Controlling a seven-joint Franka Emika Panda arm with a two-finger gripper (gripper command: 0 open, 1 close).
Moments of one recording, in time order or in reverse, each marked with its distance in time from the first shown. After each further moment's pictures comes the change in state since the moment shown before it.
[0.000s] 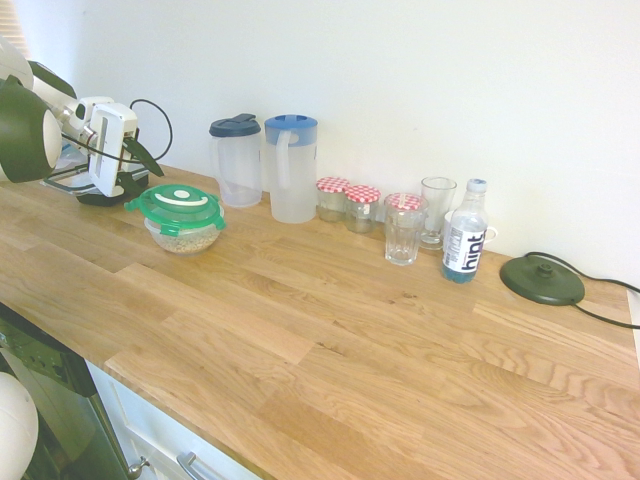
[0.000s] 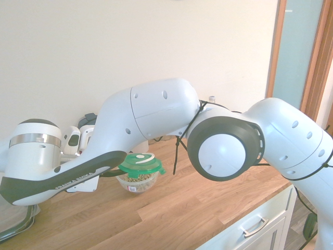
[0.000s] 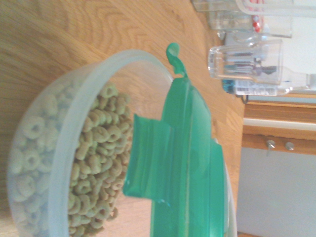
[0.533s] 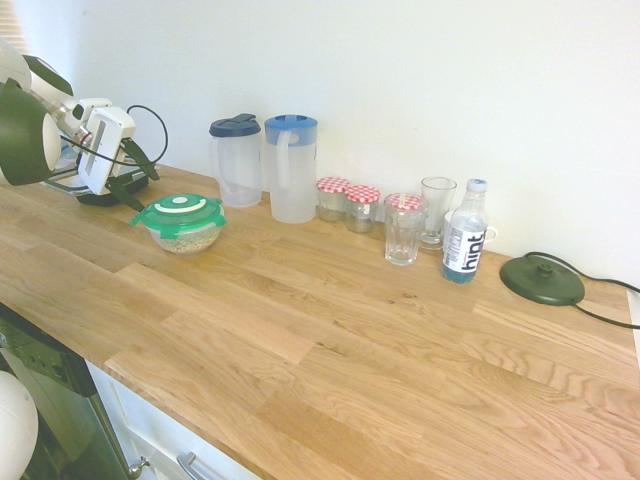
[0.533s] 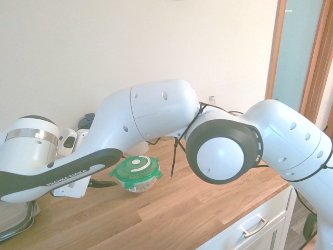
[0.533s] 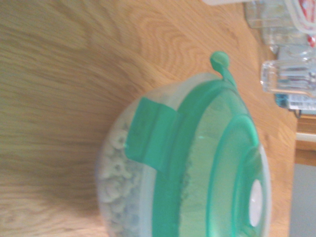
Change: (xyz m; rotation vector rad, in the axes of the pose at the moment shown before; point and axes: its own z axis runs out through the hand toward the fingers) arm 0.002 -0.009 -0.020 0.171 -0.105 -0.029
